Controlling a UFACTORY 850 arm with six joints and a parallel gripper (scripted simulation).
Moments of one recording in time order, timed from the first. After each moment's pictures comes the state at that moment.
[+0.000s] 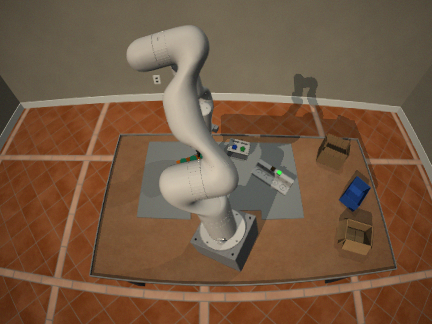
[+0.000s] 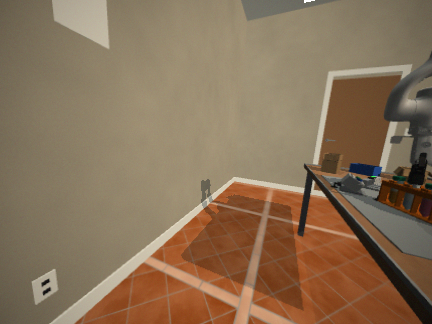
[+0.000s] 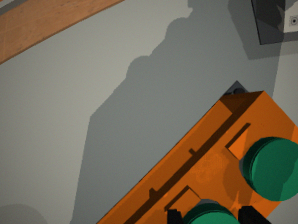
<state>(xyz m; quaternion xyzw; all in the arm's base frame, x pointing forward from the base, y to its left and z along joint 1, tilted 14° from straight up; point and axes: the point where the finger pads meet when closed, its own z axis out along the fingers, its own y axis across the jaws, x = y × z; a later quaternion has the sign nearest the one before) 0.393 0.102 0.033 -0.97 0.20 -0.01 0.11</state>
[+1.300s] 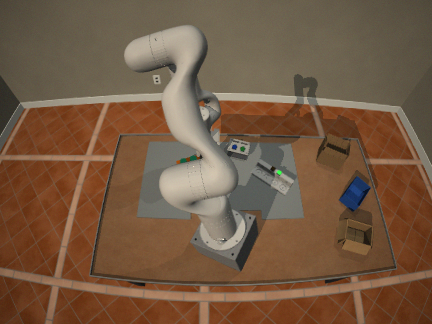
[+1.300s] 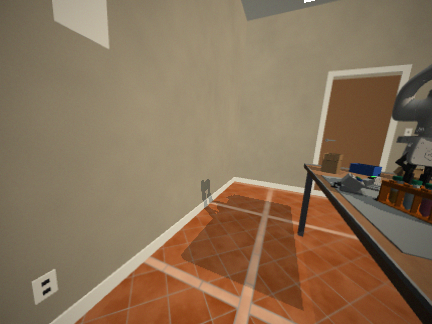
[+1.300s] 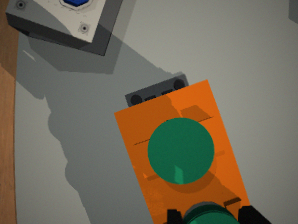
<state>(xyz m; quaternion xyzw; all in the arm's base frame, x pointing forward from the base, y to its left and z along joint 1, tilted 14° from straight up) 0.393 0.103 0.031 -0.72 0.69 0.02 0.13</state>
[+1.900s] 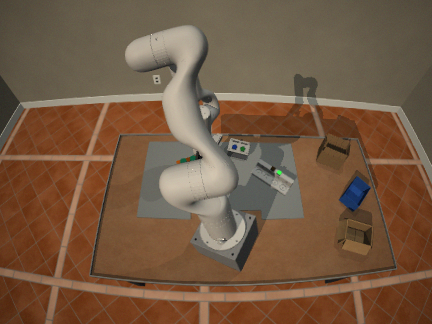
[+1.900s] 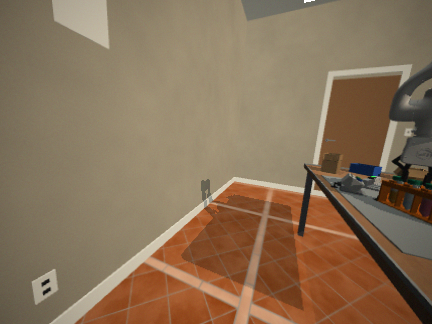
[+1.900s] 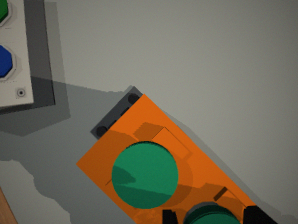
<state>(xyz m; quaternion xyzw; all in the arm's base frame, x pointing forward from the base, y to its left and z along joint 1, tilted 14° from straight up) 0.394 0.102 0.031 -0.55 0.83 0.05 0.11</state>
